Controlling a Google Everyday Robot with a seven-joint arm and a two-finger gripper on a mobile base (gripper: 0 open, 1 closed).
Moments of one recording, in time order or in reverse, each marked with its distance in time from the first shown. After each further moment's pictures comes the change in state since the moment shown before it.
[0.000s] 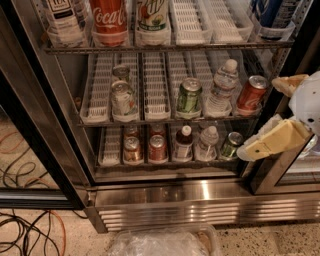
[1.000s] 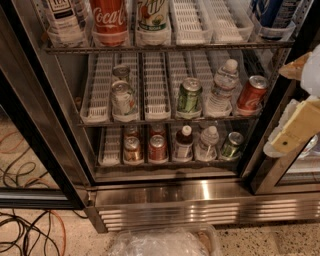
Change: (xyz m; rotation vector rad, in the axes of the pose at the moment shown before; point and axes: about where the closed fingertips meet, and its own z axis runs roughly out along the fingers) arm 0.002 -0.012 -0.029 -0.091 0.282 -0.148
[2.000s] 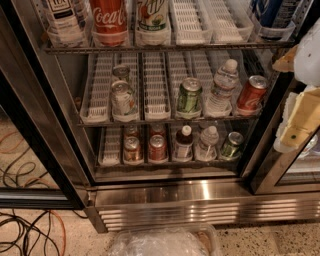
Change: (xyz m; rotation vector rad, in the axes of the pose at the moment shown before) arm 0.004 -0.008 -0.004 -0.053 0.155 -0.123
